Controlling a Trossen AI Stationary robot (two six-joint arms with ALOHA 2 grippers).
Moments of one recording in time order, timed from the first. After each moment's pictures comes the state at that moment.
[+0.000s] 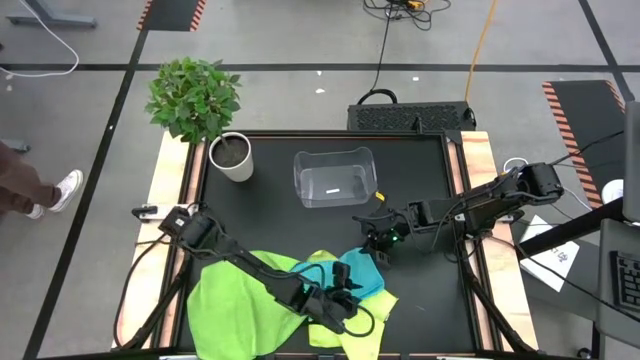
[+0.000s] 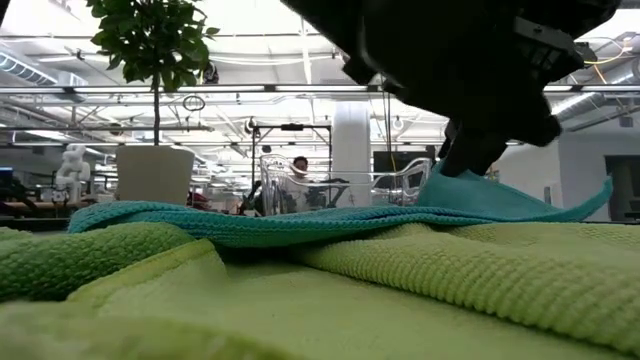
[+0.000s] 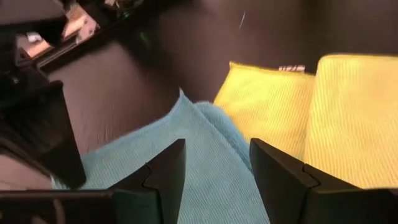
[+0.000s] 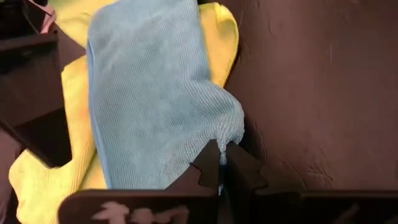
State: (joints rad) left arm -0.50 2.25 1.66 -0.13 -0.55 0.07; right arm 0.12 1.41 0.62 -0.01 -0.21 0.44
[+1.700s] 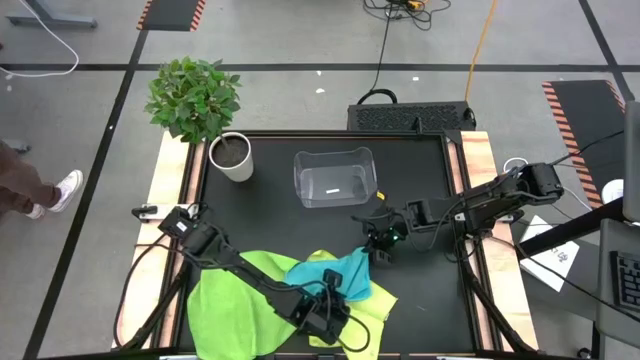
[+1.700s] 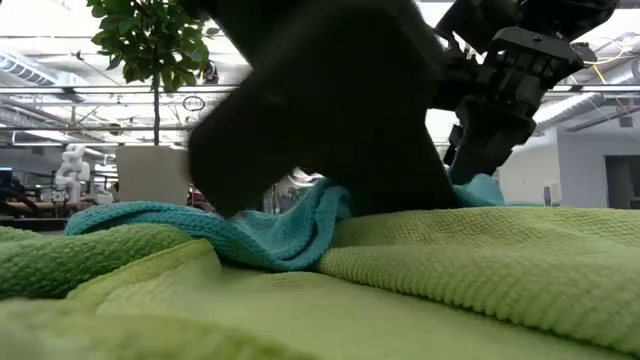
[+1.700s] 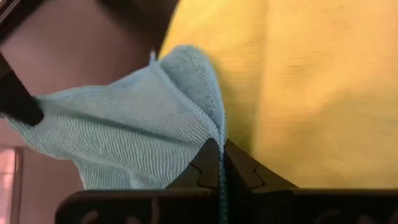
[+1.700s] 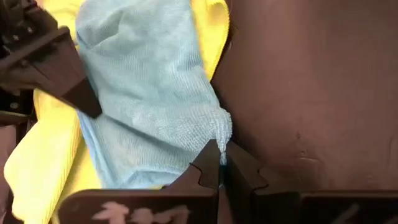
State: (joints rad) left arm -0.57 2.31 1.74 -0.44 -0.56 -0.01; right arm 0.12 1.41 0.62 -0.05 -0.21 0.45
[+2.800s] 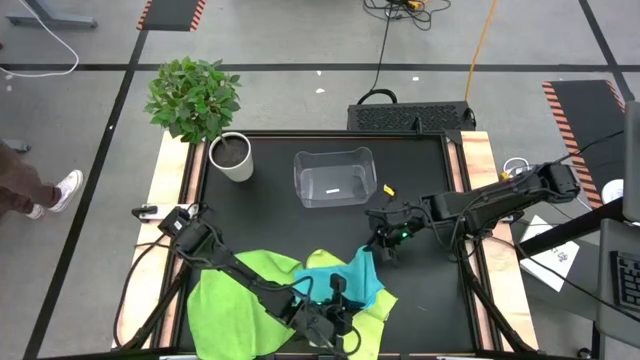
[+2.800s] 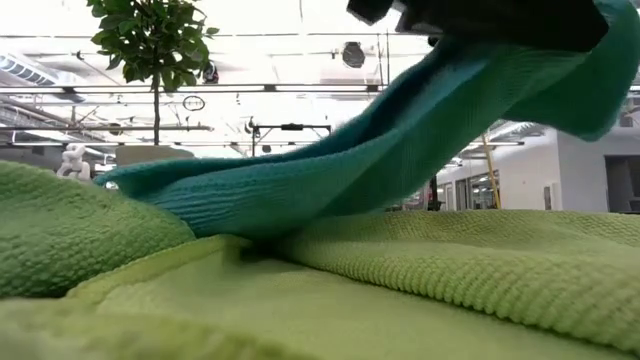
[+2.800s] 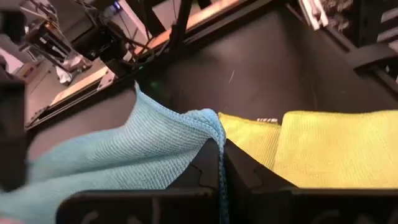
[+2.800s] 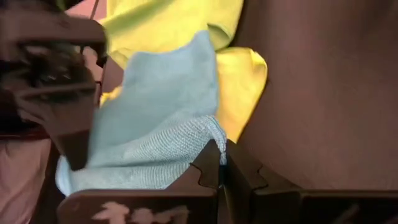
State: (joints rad) left arm -0.59 2.26 1.58 0.19 -0.66 0.17; right arm 0.14 1.24 0.69 -0.15 -0.21 0.44
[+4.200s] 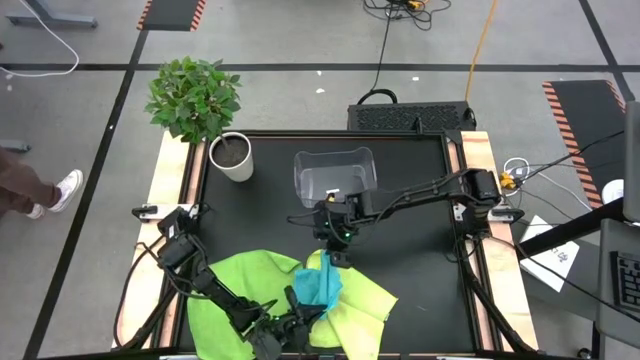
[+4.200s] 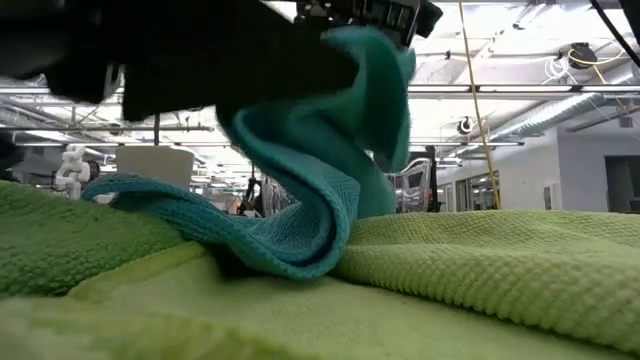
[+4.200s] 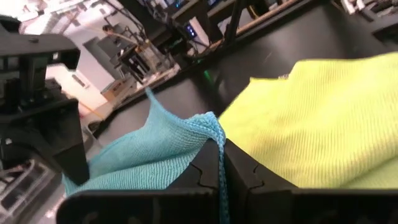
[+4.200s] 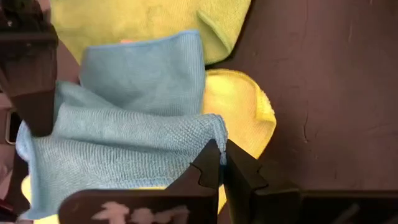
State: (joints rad) left arm -0.80 2.26 1.23 0.71 -1.13 0.24; right arm 0.07 1.91 1.42 -0.60 -0.35 0.20
